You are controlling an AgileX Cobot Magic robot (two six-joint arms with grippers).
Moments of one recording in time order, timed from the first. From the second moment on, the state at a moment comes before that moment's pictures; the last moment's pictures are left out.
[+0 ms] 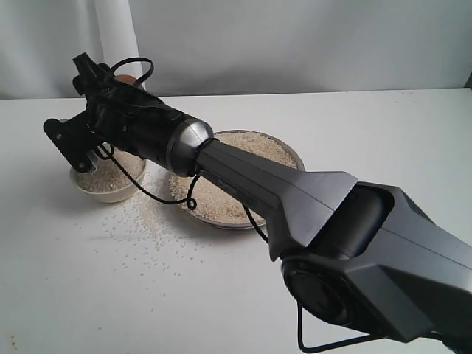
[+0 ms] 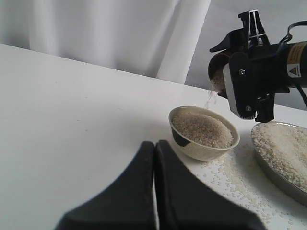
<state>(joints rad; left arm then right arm) 0.04 0.00 0.01 0.02 0.28 -0.25 0.89 2.67 -2.53 -0.72 0.58 -1.01</state>
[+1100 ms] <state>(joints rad) 0.04 0.00 0.01 0.02 0.28 -0.25 0.89 2.67 -2.46 -0.94 0.41 -1.07</state>
